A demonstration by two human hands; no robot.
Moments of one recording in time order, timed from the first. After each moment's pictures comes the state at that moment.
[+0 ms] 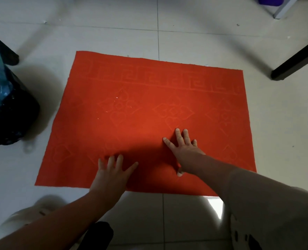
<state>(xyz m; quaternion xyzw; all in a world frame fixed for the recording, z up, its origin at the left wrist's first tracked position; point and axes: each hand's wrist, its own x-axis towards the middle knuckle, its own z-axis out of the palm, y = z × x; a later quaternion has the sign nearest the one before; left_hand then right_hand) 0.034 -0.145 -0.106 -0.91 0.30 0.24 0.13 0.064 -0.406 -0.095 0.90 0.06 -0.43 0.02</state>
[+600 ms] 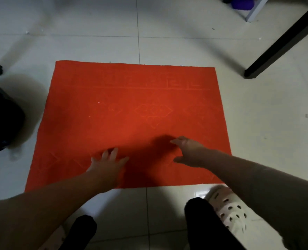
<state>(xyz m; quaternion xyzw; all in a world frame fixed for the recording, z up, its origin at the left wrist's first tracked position) 0.065 -0.192 -0.062 -0.86 0.30 0.39 0.16 0.042 -0.472 -0.054 0.92 0.00 -0.37 -0.12</state>
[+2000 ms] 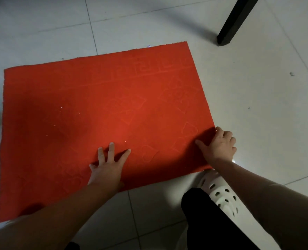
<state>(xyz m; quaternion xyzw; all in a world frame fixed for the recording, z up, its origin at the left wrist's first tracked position) 0.040 -0.269 -0.096 -0.88 0.26 0.38 0.11 -0.058 -0.569 -0.115 0.85 -0.49 -0.11 -0.17</state>
